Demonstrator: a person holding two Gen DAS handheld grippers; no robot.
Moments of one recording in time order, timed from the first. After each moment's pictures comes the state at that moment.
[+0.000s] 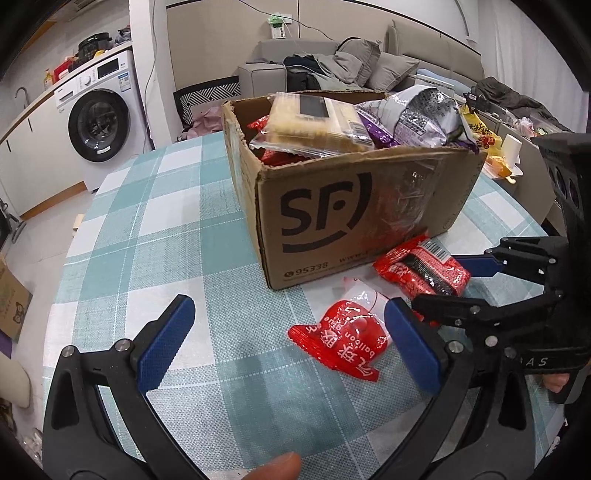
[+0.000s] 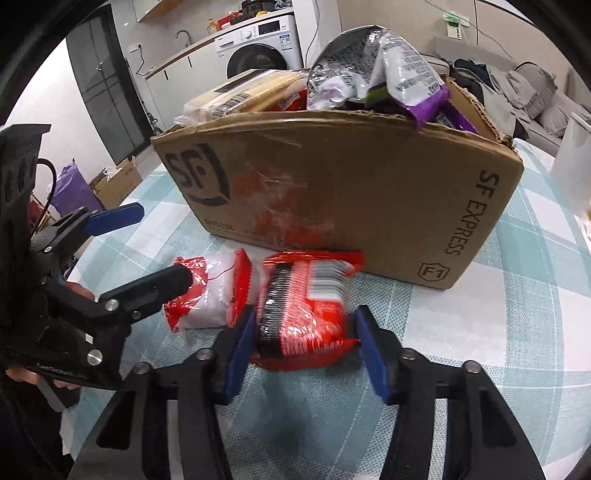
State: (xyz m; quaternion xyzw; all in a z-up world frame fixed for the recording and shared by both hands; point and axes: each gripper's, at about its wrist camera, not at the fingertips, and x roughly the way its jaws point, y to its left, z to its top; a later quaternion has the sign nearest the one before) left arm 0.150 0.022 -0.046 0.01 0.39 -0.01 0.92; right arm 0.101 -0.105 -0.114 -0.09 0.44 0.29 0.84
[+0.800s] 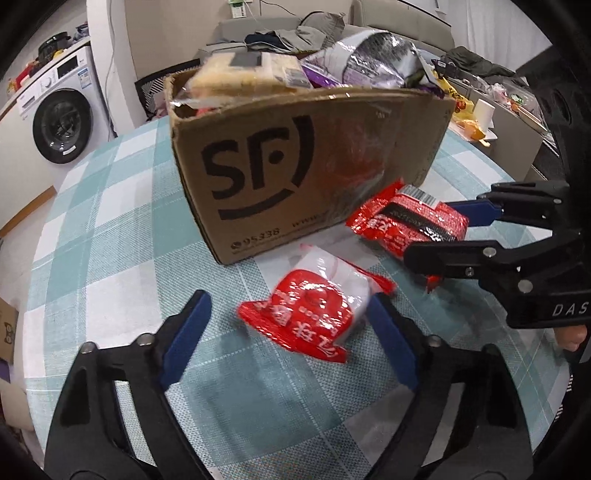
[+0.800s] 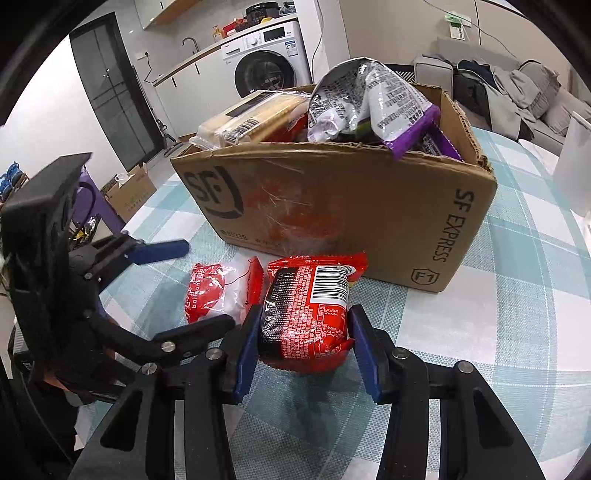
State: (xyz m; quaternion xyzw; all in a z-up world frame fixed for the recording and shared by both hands) left arm 0.155 0.000 -0.067 0.03 0.43 -0.08 0.90; right arm 0.099 -0.121 -0.091 -0.07 0.44 0.31 0.84
